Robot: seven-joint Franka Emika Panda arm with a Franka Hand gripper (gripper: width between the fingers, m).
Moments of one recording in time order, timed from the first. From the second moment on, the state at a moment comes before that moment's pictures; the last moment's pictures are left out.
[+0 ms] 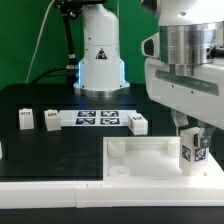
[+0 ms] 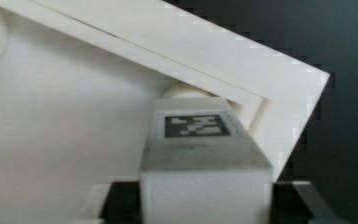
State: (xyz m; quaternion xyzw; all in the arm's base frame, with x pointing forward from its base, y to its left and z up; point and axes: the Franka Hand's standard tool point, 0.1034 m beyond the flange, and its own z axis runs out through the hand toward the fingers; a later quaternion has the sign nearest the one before) arm 0.637 0.116 0.078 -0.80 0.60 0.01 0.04
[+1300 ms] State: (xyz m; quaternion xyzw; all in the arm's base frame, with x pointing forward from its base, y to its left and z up) arm 0.635 0.122 0.078 -0.96 0.27 0.00 0.04
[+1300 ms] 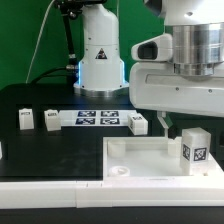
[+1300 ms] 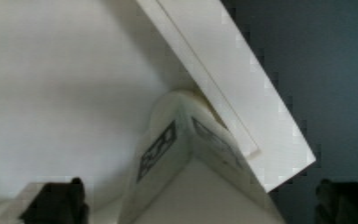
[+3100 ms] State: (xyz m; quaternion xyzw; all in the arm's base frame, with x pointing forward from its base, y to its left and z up) arm 0.635 0.097 0.077 -0.94 0.33 -0.01 0.02
